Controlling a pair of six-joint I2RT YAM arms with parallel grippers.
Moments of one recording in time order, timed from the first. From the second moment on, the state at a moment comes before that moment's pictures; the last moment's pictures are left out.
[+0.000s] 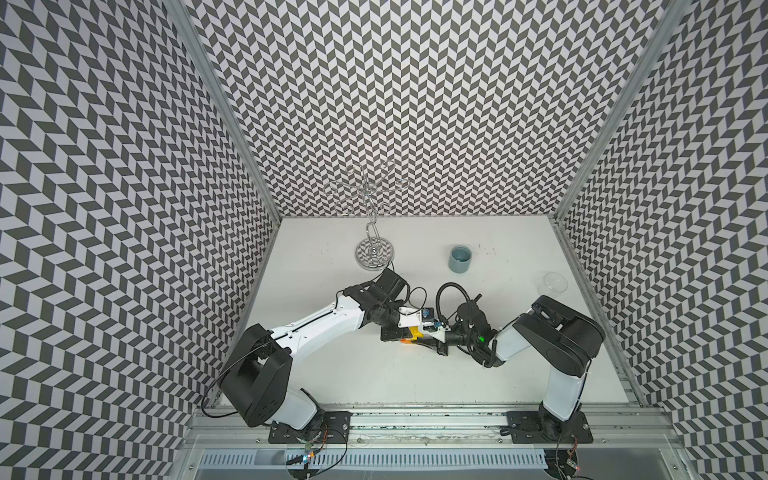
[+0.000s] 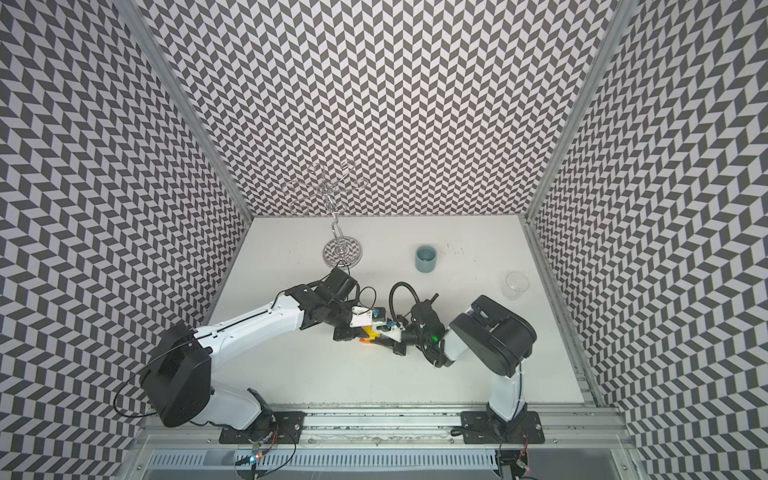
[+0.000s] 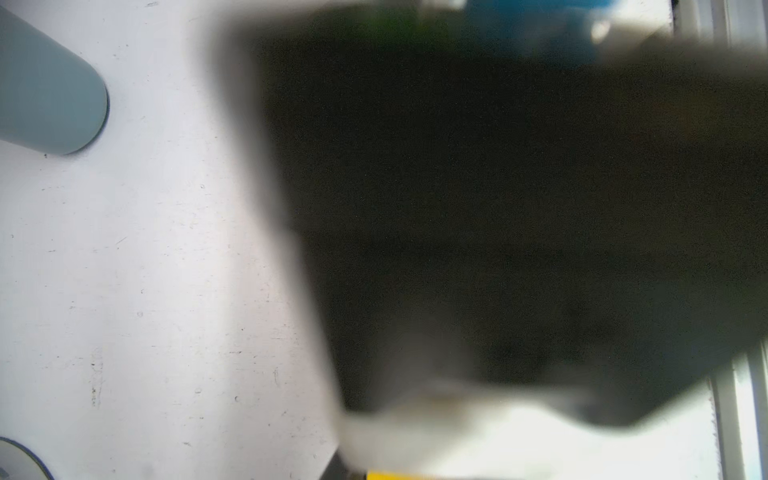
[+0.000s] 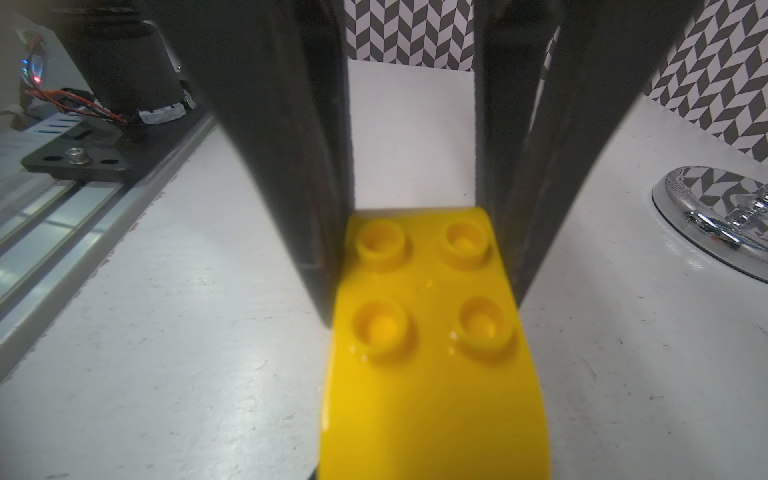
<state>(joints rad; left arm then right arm) -0.71 1.49 0.99 -0.64 0.34 0.86 0.72 1.87 0.48 0.96 -0.65 -0.44</state>
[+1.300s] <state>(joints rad) -0.40 1.28 0.98 -0.45 0.45 0.39 0.65 1.84 0.58 0.75 -0.66 -0.25</state>
